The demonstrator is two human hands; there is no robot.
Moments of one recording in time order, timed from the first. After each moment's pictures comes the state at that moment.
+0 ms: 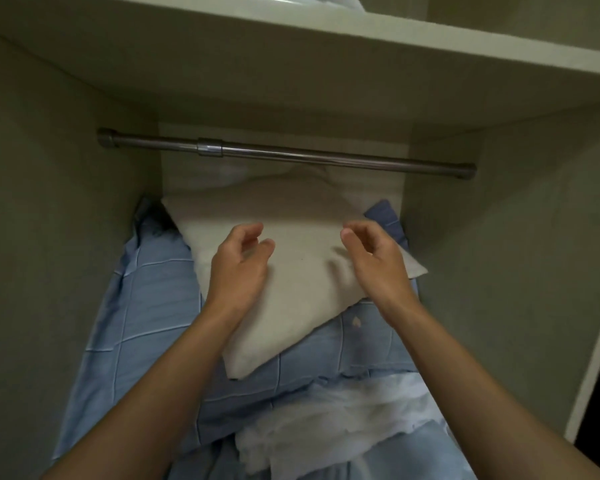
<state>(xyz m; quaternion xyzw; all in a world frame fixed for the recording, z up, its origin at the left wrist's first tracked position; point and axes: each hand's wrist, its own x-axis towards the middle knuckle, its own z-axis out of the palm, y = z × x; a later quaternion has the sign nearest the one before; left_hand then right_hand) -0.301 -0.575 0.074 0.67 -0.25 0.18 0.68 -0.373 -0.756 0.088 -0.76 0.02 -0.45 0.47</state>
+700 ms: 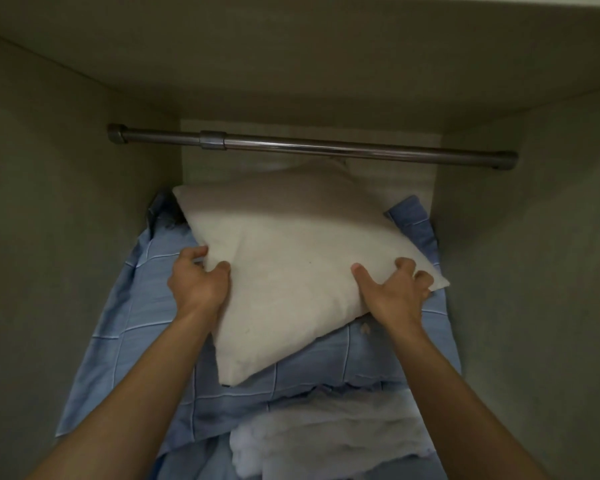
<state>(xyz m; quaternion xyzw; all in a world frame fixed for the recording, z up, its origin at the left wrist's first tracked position) -0.243 -0.567 0.036 0.72 0.02 0.28 0.64 -0.332 -0.815 0.038 -0.79 0.26 -0.36 0.42</state>
